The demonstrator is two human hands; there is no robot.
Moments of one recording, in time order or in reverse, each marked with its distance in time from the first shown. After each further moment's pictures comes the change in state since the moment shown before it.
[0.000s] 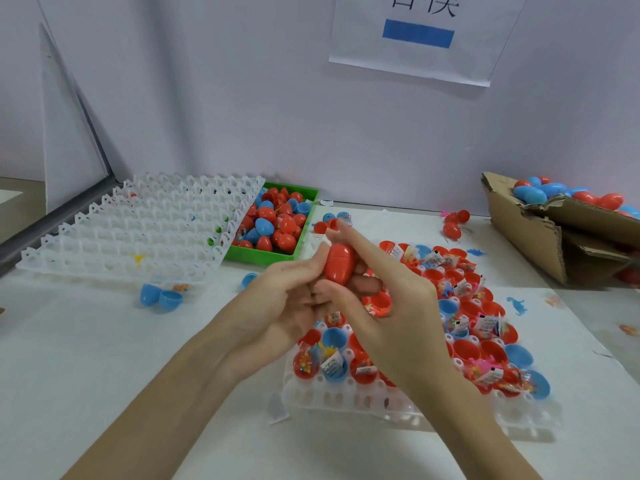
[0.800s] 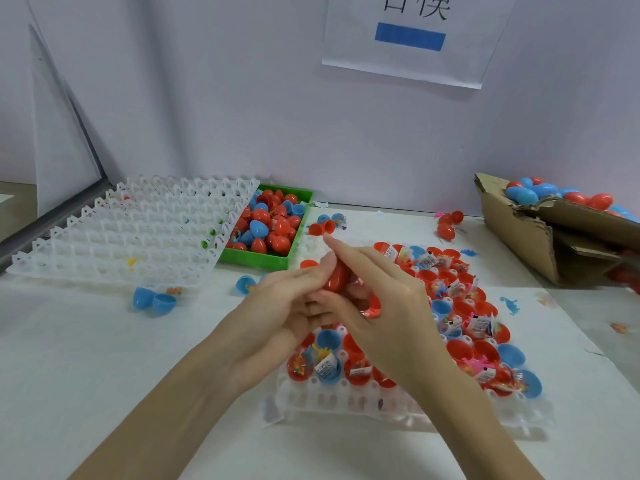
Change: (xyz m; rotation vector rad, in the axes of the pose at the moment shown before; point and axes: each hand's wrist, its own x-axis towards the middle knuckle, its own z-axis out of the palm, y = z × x) left_hand 0.005 -0.010 0.003 0.062 0.049 -0.039; right_hand 0.001 0.009 -0.005 -0.097 -0.098 -0.003
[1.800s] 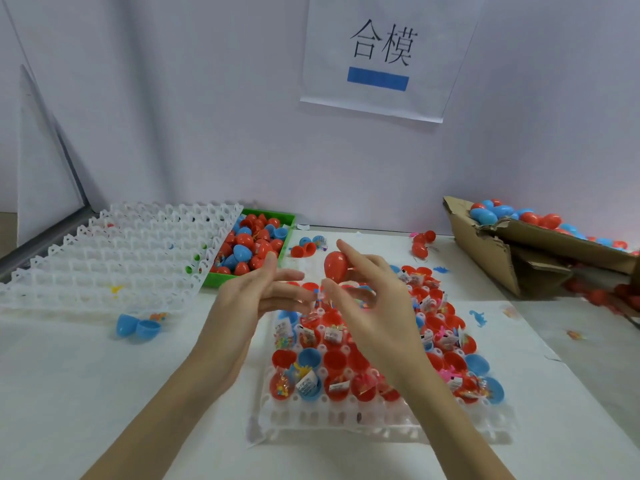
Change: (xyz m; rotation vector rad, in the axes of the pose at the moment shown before) left_hand 0.004 0.005 -0.015 0.304 0.260 0.284; right_hand 0.011 0.000 -0.010 0.147 0.115 0.400
